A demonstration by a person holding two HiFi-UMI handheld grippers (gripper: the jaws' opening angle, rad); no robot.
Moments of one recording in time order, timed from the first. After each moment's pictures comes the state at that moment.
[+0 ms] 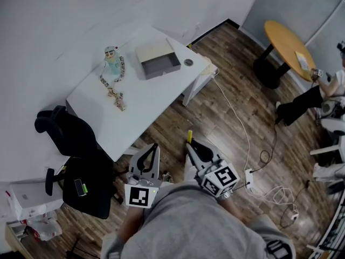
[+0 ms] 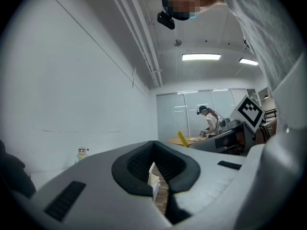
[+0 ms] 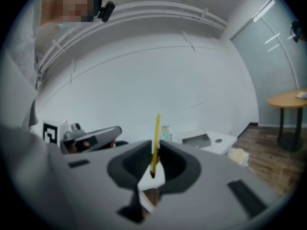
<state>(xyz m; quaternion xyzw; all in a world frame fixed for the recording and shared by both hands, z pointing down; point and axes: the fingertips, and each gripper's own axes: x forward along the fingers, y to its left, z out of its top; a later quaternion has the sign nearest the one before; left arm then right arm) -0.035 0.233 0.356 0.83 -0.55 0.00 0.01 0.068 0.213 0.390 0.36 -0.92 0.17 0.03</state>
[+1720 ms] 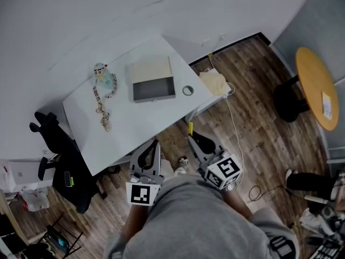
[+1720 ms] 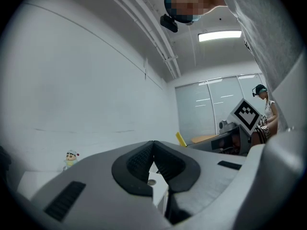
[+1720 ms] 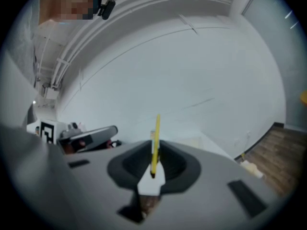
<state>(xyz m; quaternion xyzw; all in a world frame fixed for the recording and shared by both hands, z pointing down) 0.064 -0.020 0.357 0.75 -0.67 0.01 0.02 0.156 -0.077 0.398 0.23 -0.95 0.18 0.05</state>
